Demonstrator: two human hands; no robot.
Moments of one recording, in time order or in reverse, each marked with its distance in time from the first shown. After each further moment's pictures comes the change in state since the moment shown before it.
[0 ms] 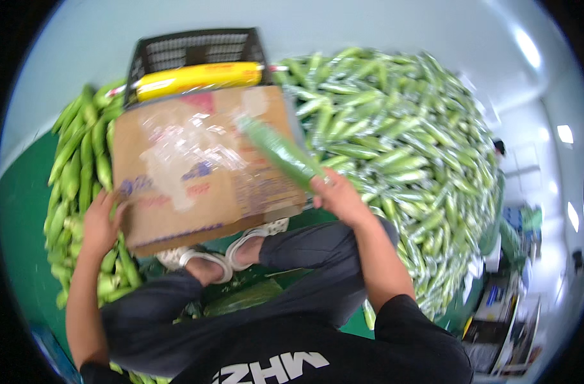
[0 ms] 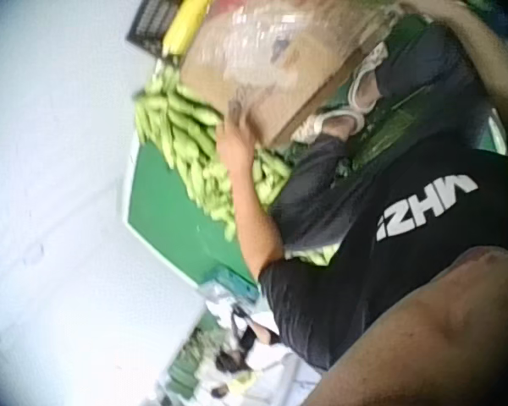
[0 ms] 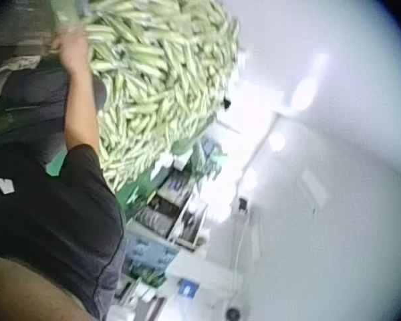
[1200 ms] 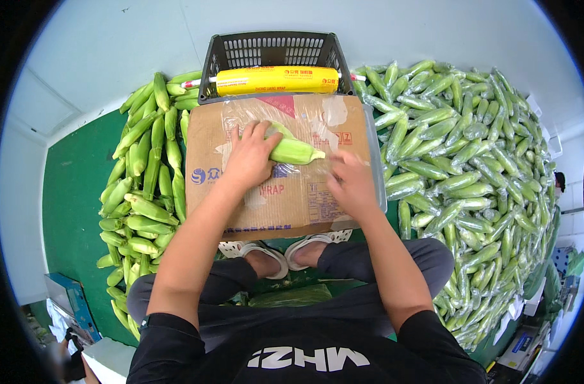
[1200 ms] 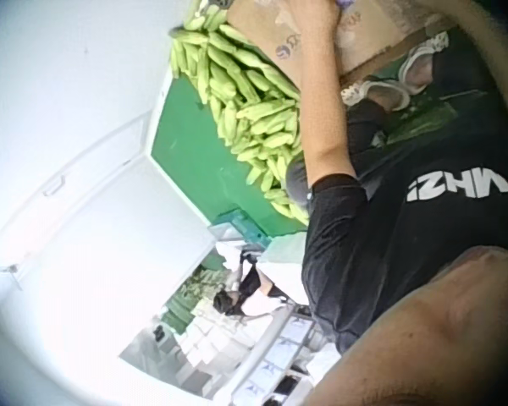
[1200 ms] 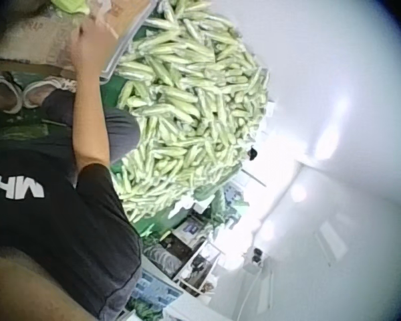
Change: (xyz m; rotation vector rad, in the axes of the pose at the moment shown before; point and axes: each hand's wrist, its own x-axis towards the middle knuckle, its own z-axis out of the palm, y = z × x) left_hand 0.136 0.143 0.065 0.120 0.087 0.224; right_hand 0.074 -0.023 0.092 -0.455 0.334 -0.897
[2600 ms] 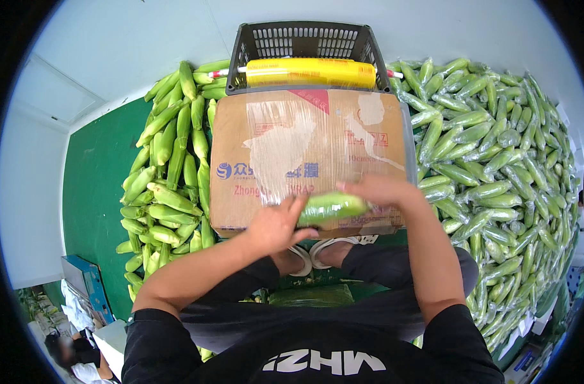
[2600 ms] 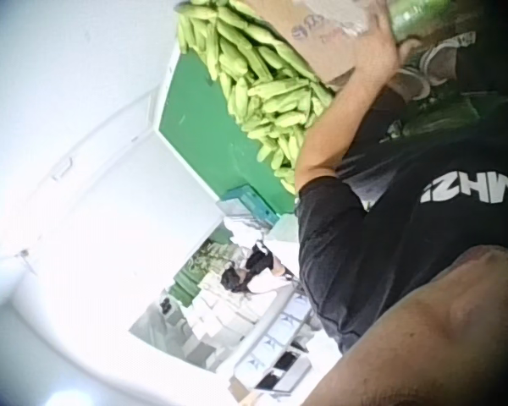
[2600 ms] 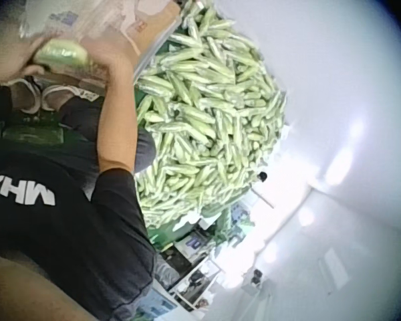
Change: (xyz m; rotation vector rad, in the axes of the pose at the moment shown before) left_hand -0.105 0.038 -0.011 -0.371 -0.430 -0.034; right_hand 0.050 0.008 -0.005 0.065 -1.148 0.618
